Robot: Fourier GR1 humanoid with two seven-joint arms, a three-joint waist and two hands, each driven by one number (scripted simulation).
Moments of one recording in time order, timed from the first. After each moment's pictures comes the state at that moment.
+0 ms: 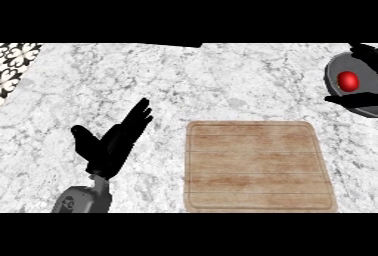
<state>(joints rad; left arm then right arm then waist) -0.14 0.08 -0.19 -1.56 0.22 -0.05 0.24 -0.92 -0.64 -0.27 -0.11 0.31 0.02 -0.81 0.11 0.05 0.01</state>
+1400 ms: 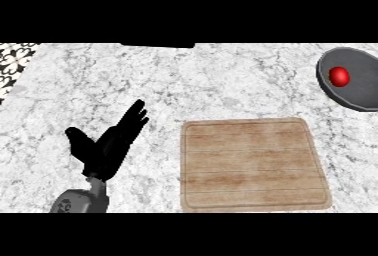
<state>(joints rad) -0.11 0.08 -0.17 -1.56 0.23 -0.04 0.23 -0.78 -0.87 -0.31 -0.15 0.25 0.55 -0.72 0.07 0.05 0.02</state>
